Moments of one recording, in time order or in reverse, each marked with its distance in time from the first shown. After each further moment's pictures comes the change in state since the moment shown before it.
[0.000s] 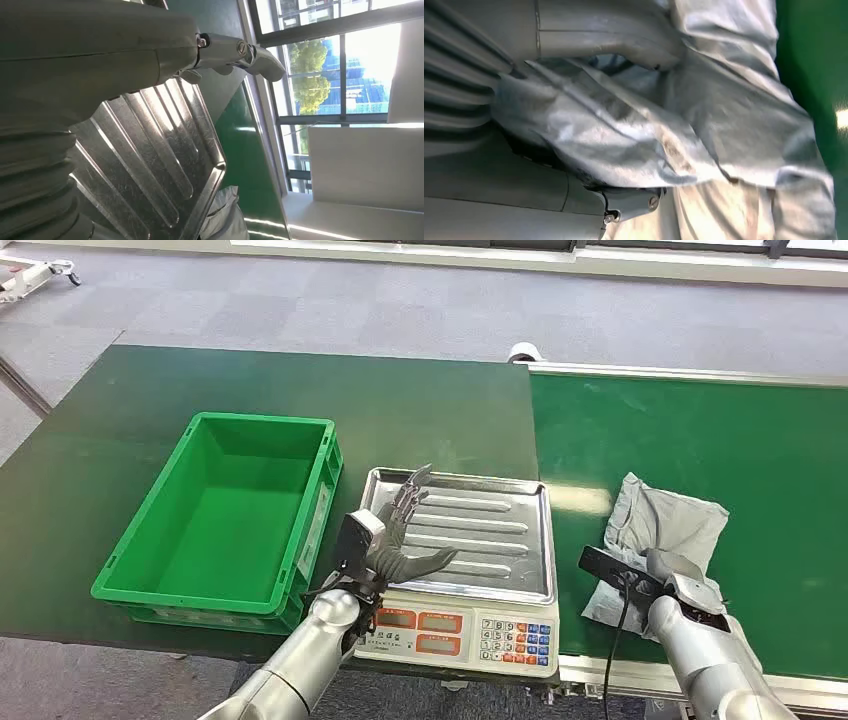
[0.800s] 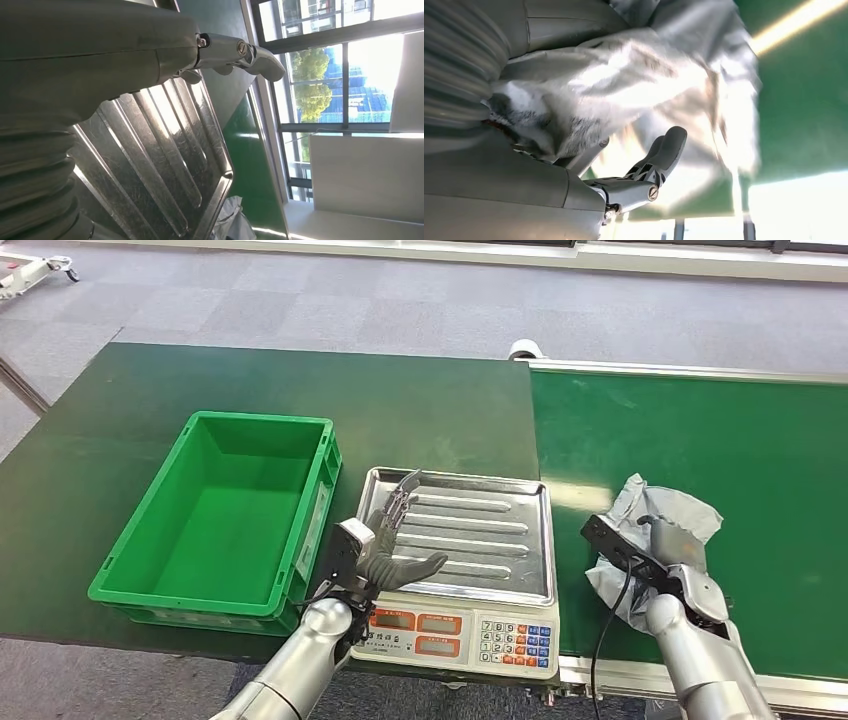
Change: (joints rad) left arm 0.050 0.021 0.000 -0.060 0.006 0.015 0.000; right arm 0.113 0.012 0.004 -0.311 -0.178 -0.243 -0.064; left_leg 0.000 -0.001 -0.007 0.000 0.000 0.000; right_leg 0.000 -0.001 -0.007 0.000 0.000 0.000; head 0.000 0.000
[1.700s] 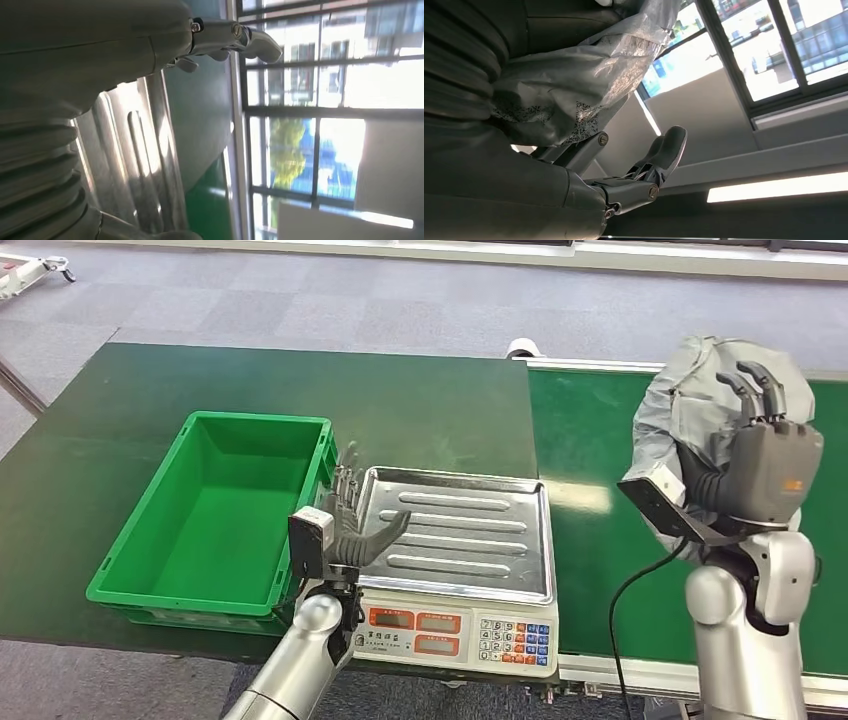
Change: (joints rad) left arm 0.052 -0.042 0.078 -0.169 0.070 0.309 0.000; right arm 0.067 0.041 -0.034 -0.740 -0.025 -0.278 -0.333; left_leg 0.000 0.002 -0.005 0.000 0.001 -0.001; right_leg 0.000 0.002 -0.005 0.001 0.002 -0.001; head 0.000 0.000
